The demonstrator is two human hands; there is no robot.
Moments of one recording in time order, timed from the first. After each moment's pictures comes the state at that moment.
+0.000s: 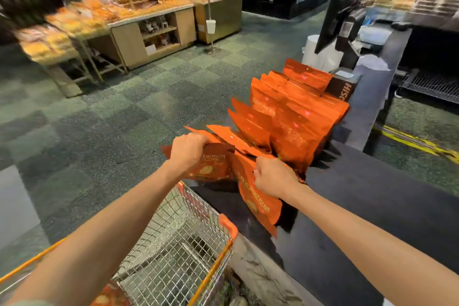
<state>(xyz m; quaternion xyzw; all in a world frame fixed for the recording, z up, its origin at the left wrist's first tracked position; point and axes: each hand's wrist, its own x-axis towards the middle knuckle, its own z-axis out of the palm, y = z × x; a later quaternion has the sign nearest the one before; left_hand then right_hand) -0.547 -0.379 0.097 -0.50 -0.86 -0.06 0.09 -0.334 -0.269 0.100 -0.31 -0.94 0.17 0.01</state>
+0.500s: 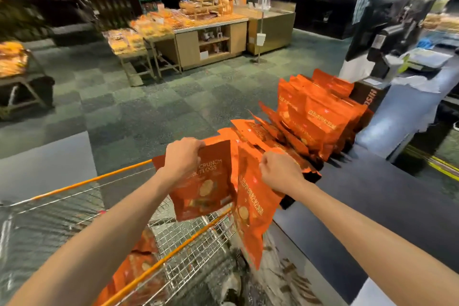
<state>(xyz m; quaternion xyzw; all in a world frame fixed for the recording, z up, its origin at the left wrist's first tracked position) -0.403 -0.558 0.119 -0.35 -0.92 -0.08 0.12 -0.235 -0.370 0.128 -0.20 -0.96 0.20 0.05</state>
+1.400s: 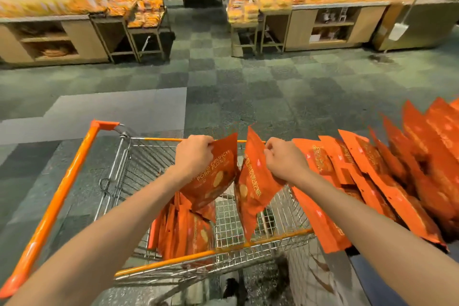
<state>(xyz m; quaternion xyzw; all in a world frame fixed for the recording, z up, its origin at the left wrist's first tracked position) -0.456 -0.734 0.101 -0.07 -0.98 -0.14 0.07 -0.425 -0.514 0.111 0.00 -0.97 0.24 0.01</state>
